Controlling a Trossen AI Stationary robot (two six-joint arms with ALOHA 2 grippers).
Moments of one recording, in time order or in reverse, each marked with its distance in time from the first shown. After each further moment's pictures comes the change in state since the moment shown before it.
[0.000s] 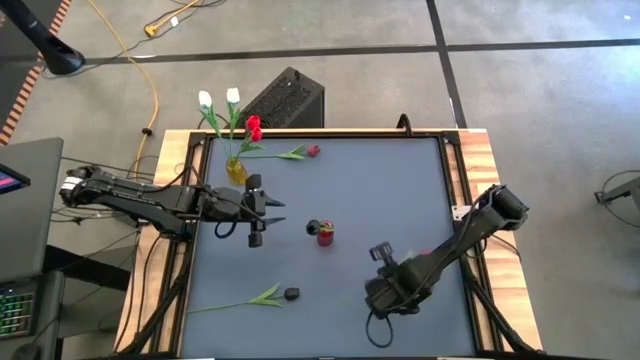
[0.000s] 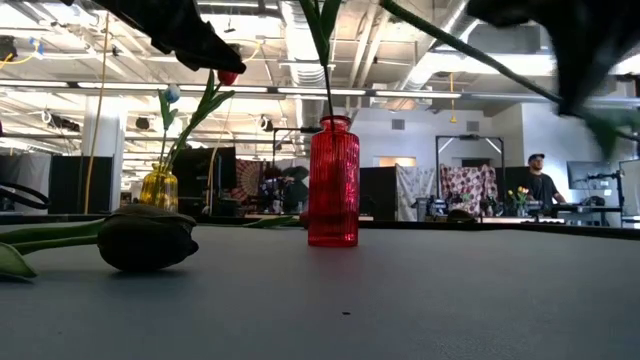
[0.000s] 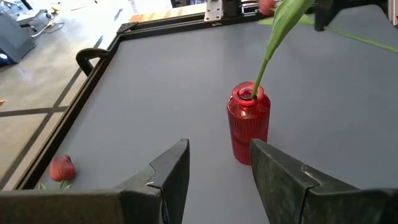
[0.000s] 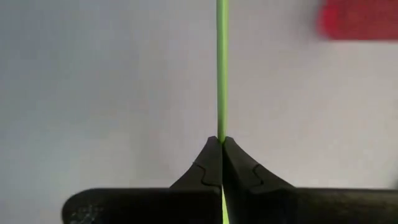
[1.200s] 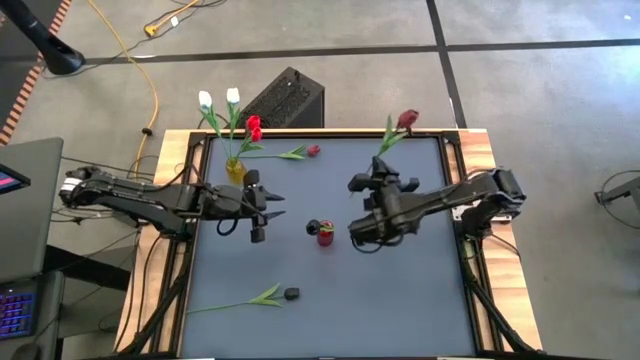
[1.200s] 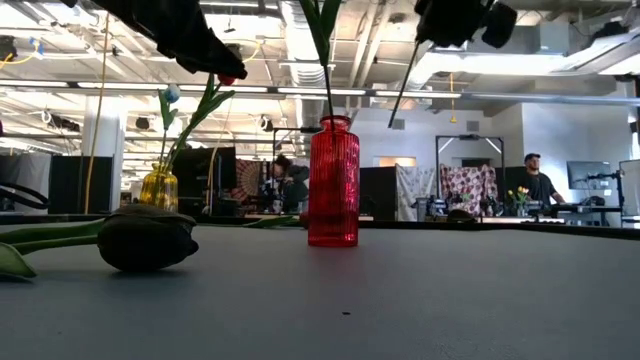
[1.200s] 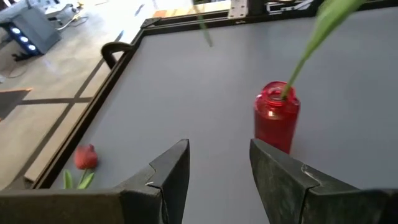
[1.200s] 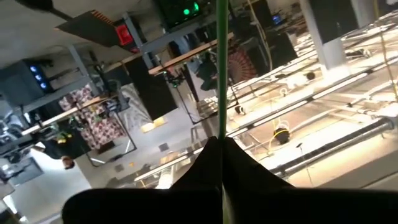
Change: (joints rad) left arm 0.031 0.000 0.000 -0.002 -0.052 -0.012; right arm -0.382 -0.087 0.058 -0.325 1.158 -1.073
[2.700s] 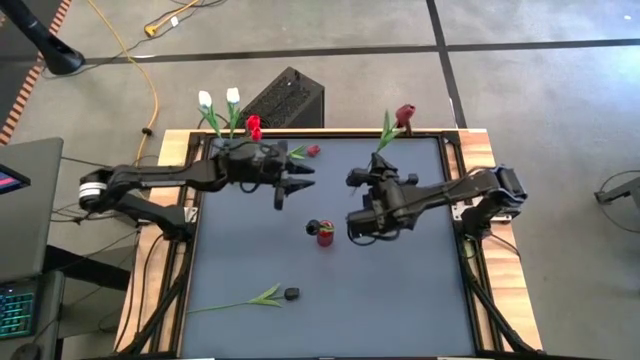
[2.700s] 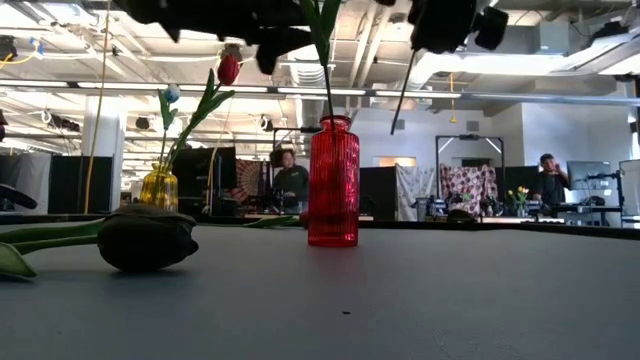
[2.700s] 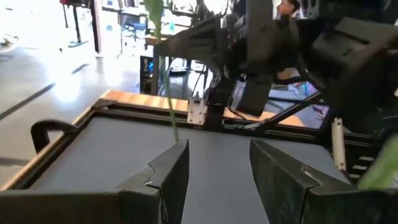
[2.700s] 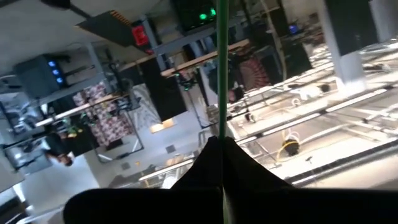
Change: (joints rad) left arm 0.377 0.281 0.168 0.478 0.623 -0.163; right arm -0.058 -0.005 0.017 0.117 -0.034 -0.177
